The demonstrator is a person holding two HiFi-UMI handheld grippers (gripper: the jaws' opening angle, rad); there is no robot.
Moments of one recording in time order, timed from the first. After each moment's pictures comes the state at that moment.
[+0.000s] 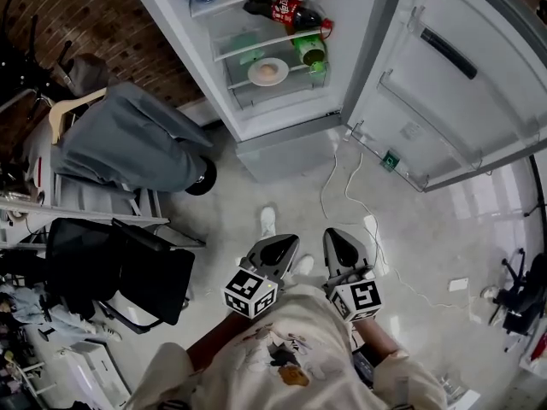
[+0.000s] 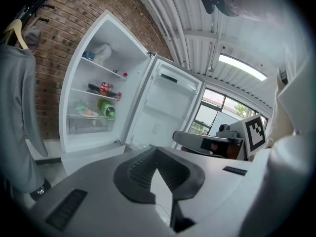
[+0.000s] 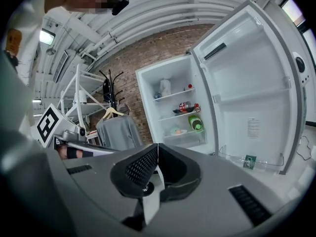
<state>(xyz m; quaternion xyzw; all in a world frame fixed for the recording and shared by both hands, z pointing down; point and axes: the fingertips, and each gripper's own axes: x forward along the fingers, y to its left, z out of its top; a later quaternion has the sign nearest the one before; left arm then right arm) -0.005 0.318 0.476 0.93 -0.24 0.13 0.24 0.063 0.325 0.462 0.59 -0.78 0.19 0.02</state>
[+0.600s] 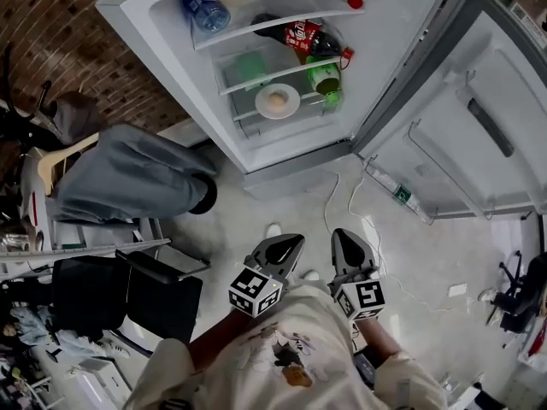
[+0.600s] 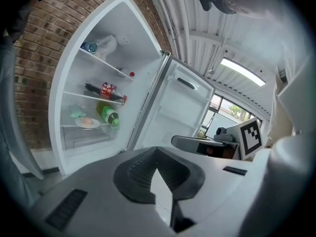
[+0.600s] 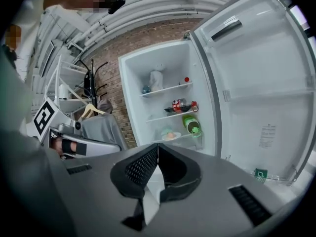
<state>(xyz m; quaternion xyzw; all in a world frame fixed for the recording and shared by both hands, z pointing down) -0.012 0.175 0.472 0.94 -0.20 0.13 0.24 0.064 0.187 0.471 0.63 -0.75 0.20 0.05</state>
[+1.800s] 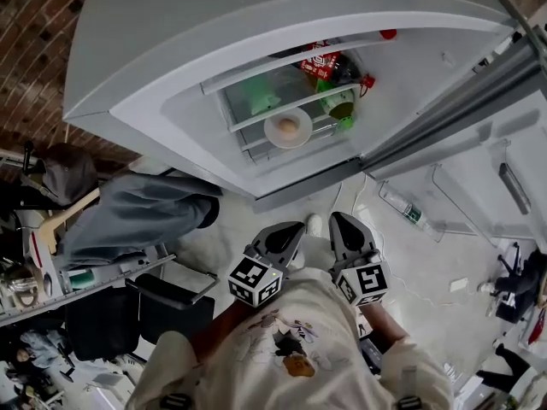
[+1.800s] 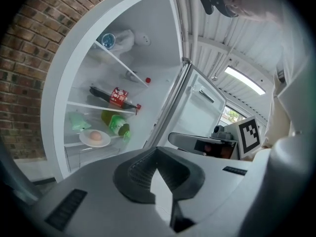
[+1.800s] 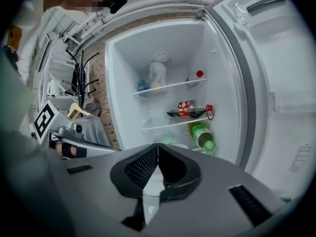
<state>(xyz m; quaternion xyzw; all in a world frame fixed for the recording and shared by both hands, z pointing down) -0.025 0.027 0.469 0.94 -0.18 0.11 0.26 0.044 0.031 0.460 0.63 -0.75 0.19 0.06</state>
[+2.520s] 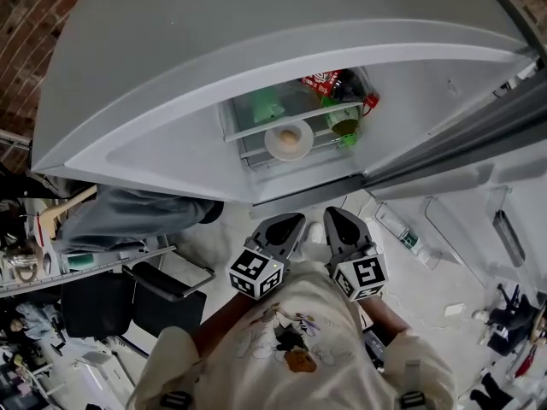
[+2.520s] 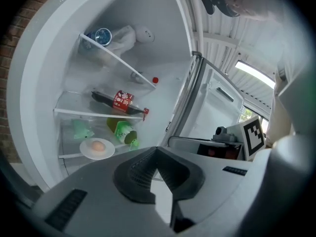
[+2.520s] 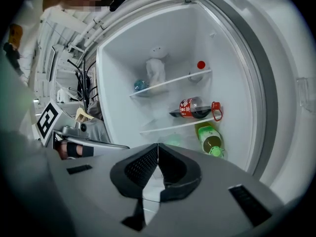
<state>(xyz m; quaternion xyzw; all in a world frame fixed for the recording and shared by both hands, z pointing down) 0.025 -0.023 0.470 0.93 -0.25 0.11 0.24 0.080 -0.021 0.467 0.56 -0.80 0.19 0.05</state>
